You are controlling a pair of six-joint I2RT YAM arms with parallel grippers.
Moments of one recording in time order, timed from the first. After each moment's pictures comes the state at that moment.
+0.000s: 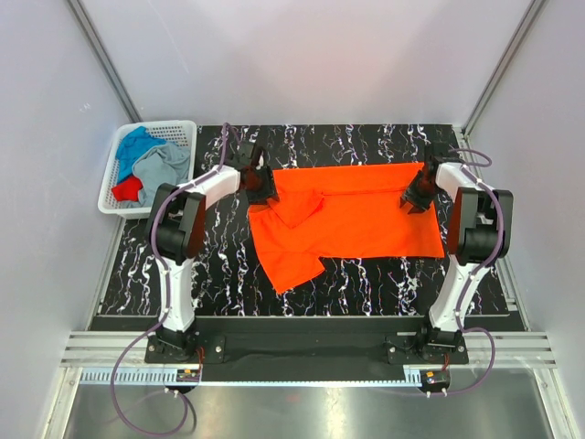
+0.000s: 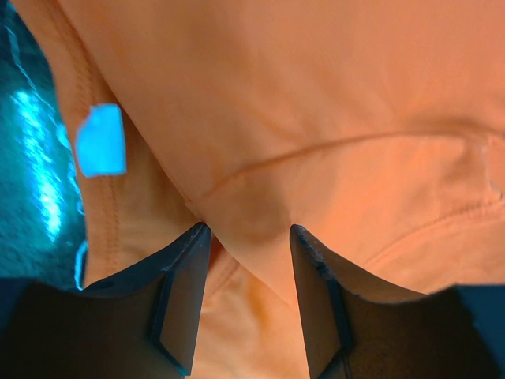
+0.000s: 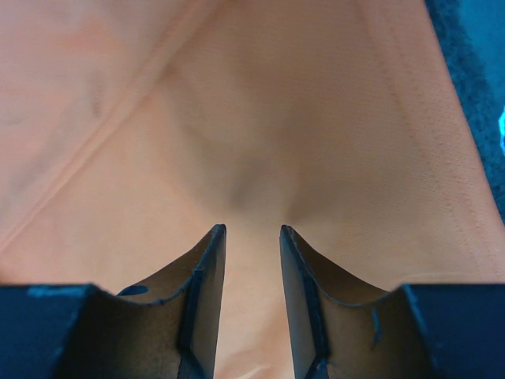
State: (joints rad) left arm -0.34 2.09 1.52 -0.45 0.16 -0.56; right arm -0.09 2.00 1.44 -0.65 -0.04 0.56
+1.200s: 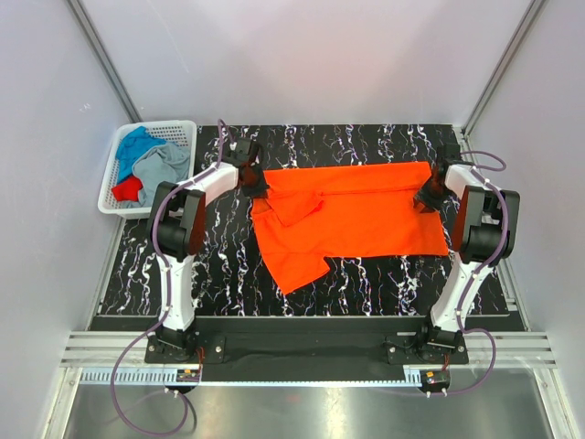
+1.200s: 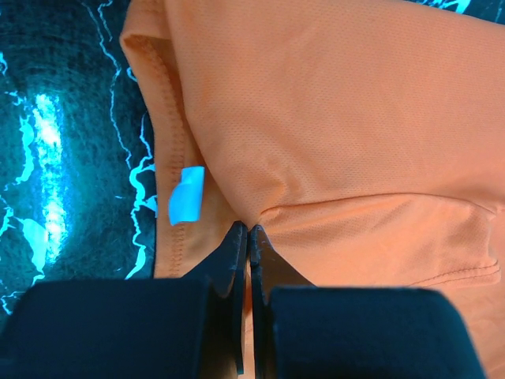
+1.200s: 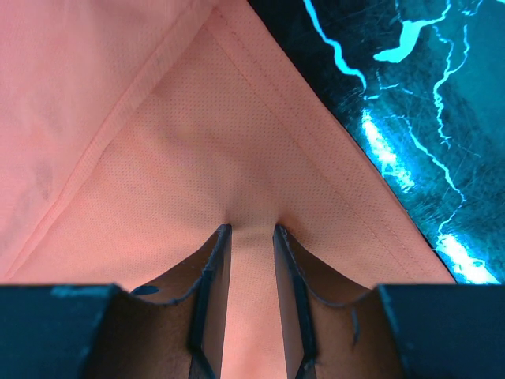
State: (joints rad) left arm -0.31 2.13 1.58 -0.46 0.07 -0.60; right arm -0.17 2.02 1.42 -0.59 0.04 0.56
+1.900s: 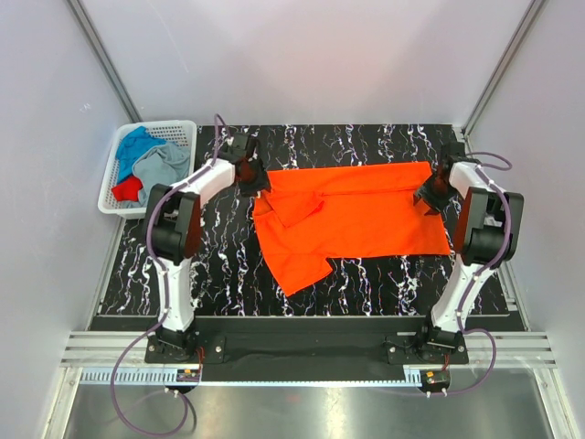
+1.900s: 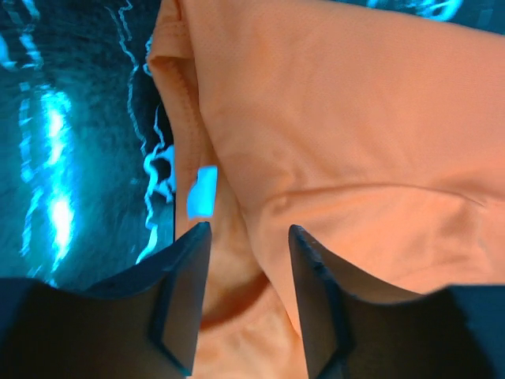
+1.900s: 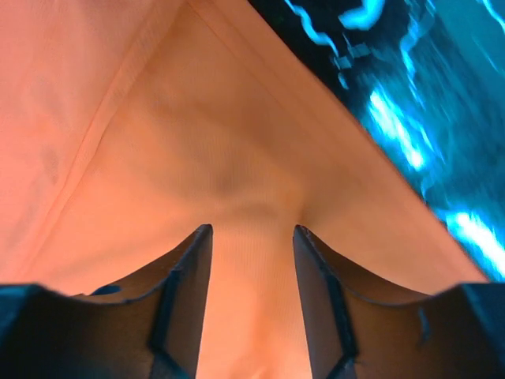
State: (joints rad) left arm -0.31 2.10 1.60 -0.52 0.06 -0.59; right arm -0.18 2.01 1.45 -0.66 0.02 0.61
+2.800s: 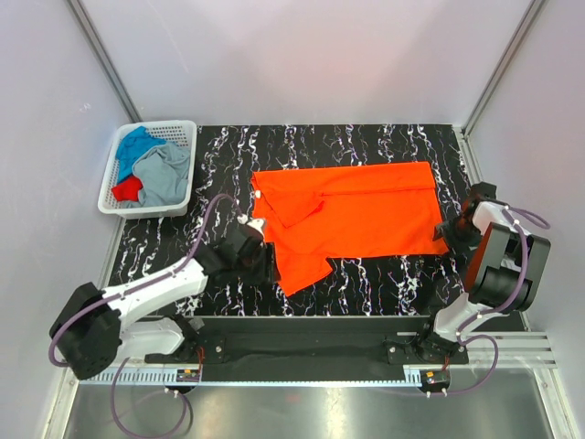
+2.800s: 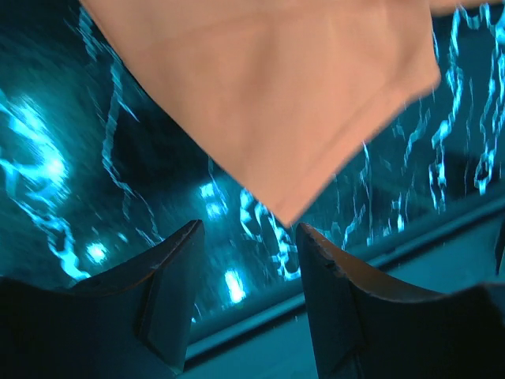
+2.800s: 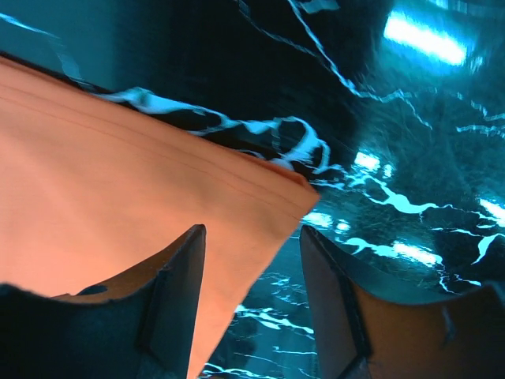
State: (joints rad) left arm -0.76 1.18 0.63 -0.39 0.03 -0.70; right arm -0.39 1.64 0.99 -0.67 0.03 0.83
